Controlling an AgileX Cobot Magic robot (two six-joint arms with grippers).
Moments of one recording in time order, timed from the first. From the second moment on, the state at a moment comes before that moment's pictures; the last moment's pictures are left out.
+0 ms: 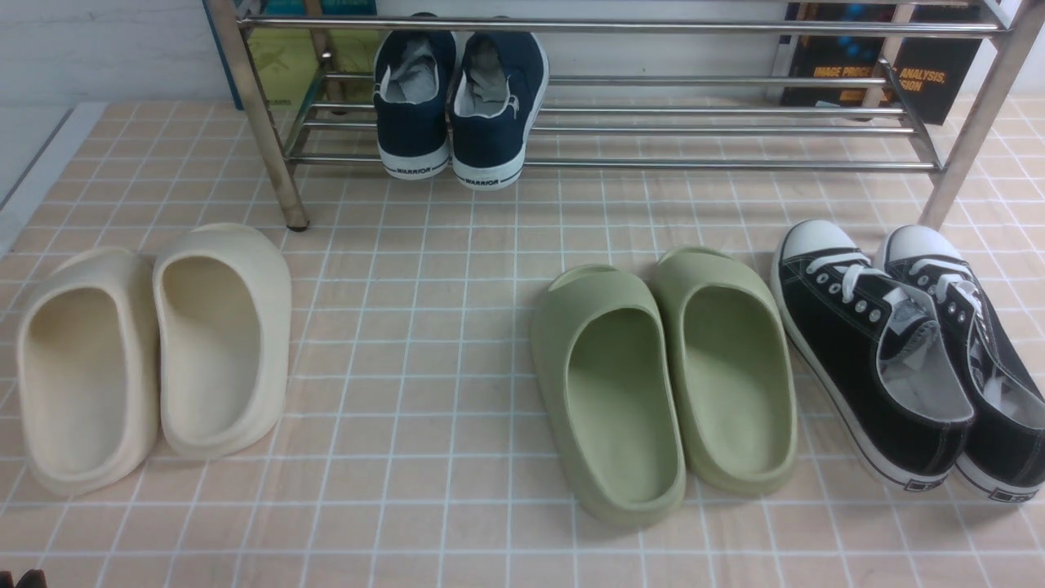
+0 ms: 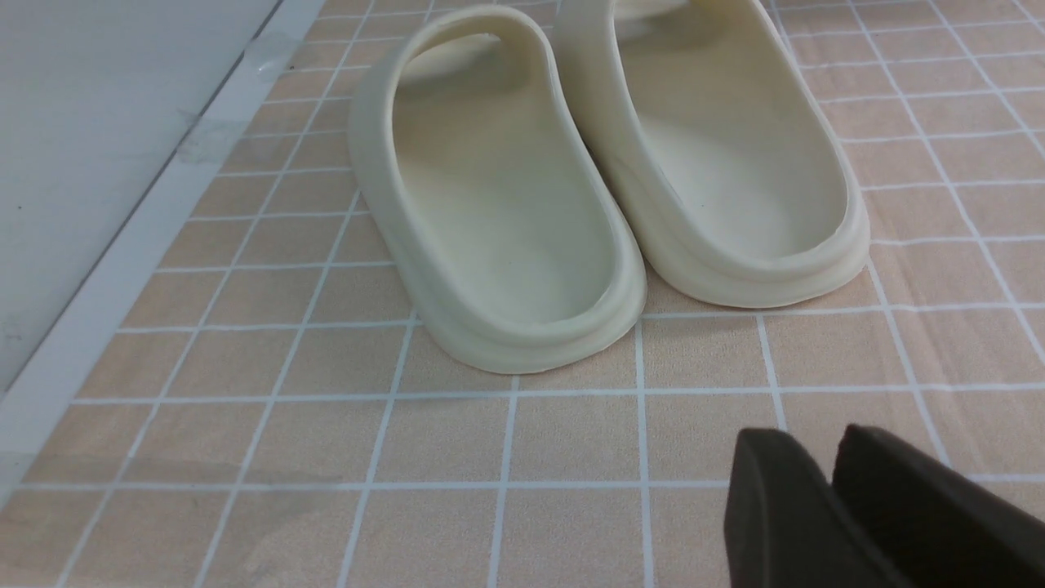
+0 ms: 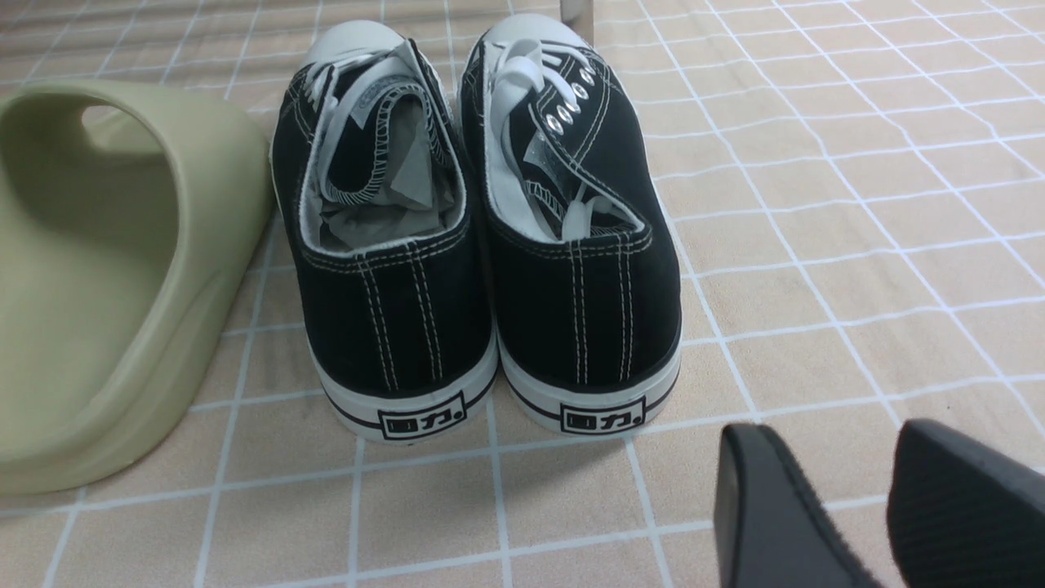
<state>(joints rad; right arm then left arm) -0.09 -0.01 0.02 -0.08 0.37 0.20 -0.03 -0.02 0.02 0.24 0.37 -0.12</state>
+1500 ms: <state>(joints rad) -0.09 -0.01 0.02 0.82 0.39 0.32 -0.03 -0.02 0.02 0.29 0.37 -0.12</state>
